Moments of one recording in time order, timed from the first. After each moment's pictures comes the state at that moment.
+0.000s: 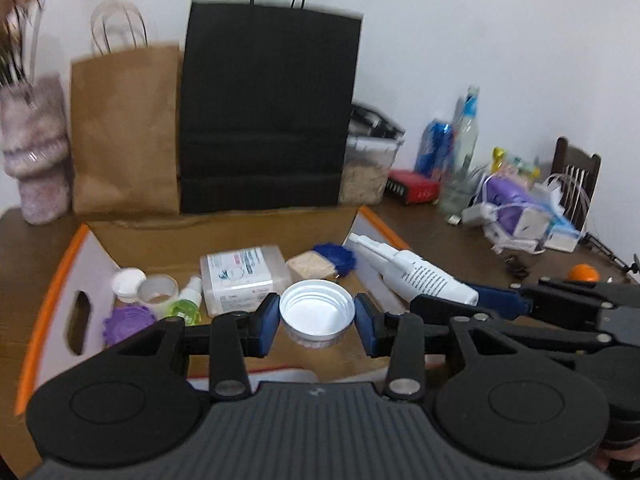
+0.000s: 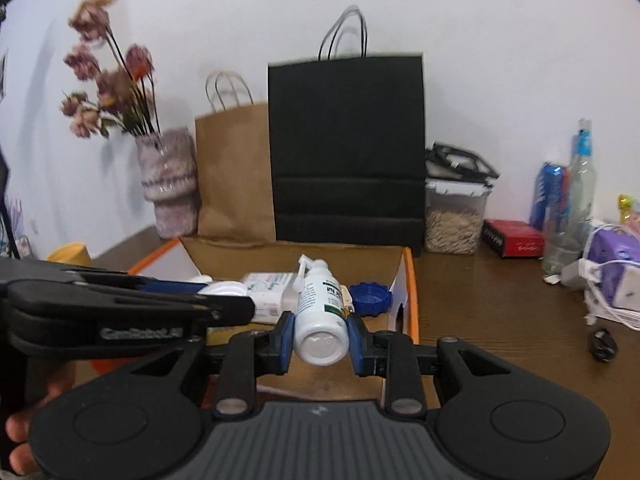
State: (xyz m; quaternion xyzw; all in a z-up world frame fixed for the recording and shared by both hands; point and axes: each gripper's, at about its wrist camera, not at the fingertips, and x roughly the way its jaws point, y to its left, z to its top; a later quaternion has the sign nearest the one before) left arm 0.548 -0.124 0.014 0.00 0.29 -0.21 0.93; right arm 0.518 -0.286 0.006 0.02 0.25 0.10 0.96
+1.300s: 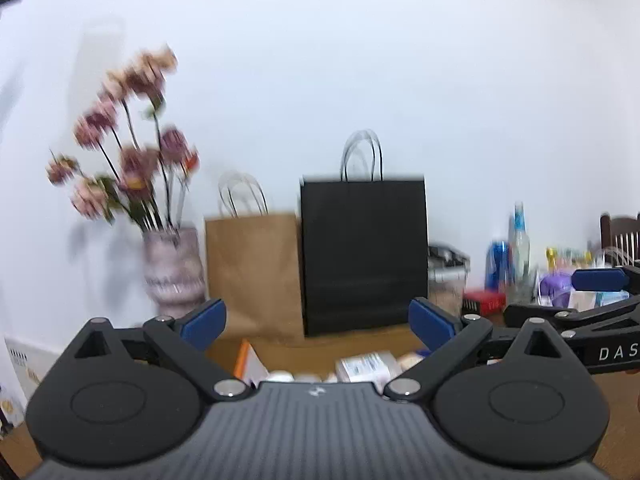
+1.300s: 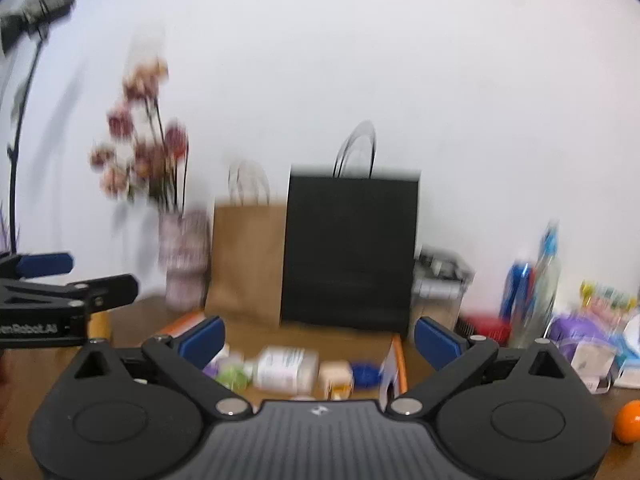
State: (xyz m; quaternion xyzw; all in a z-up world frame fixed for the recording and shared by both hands) left arm 0.395 -0.042 0.060 0.03 0.03 -0.08 1.00; right arm 0.407 -0.250 0.050 -0.02 0.08 0.06 0.99
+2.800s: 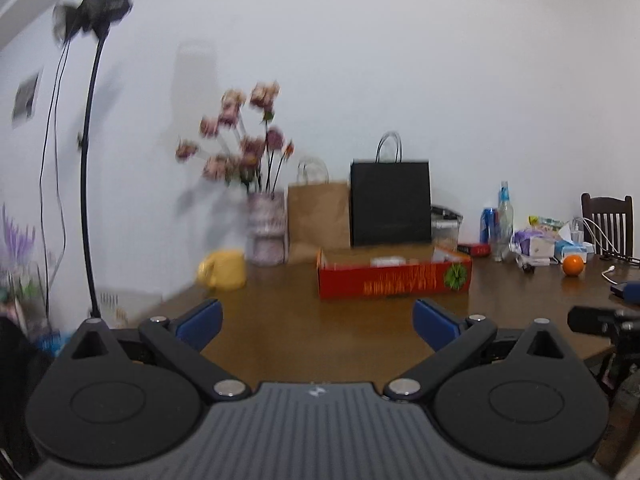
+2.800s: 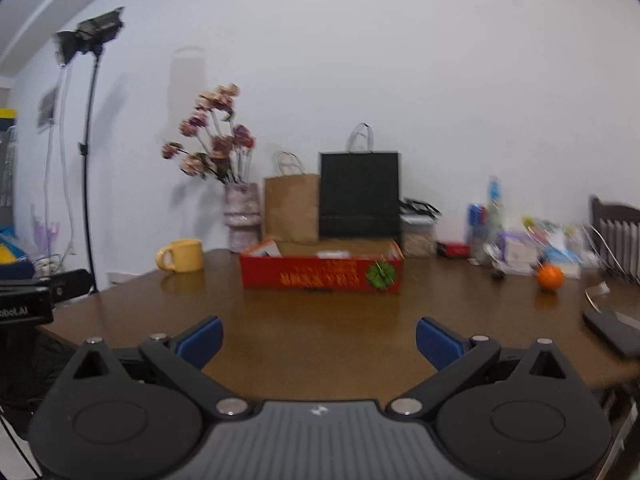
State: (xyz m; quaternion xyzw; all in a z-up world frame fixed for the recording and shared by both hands) left arm 0.030 0.025 0.005 0.01 0.08 -0.01 1.00; right arm 0.027 -0.217 -0.007 0.02 0.12 0.06 0.99
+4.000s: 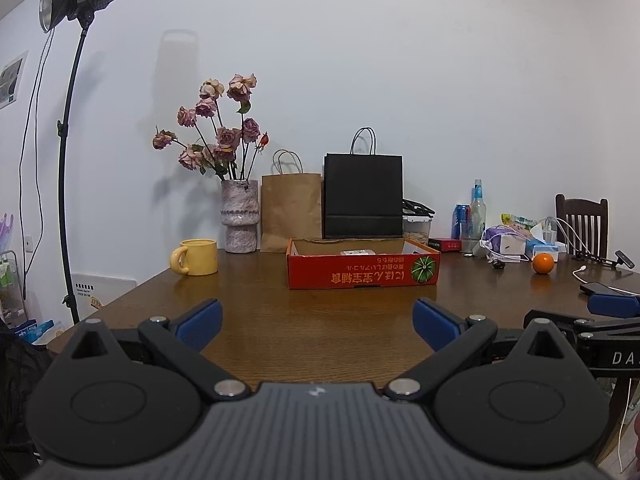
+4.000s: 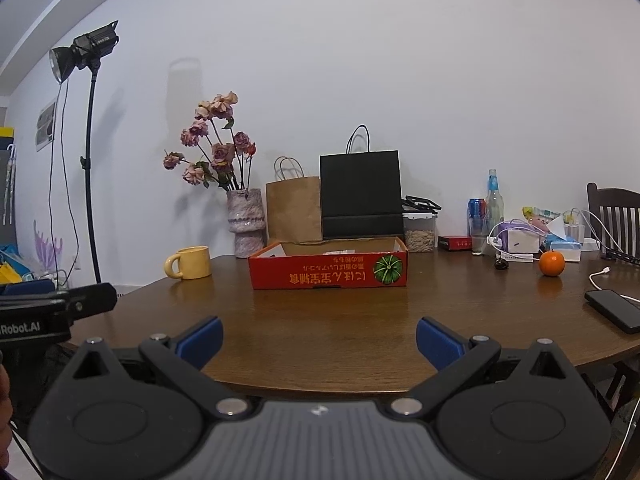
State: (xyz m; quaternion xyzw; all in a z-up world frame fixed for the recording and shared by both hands) left arm 0.022 0.015 0.005 0.01 0.08 -0.05 1.00; right arm 0.021 -0.215 -0.009 0.04 0.11 0.06 0.99
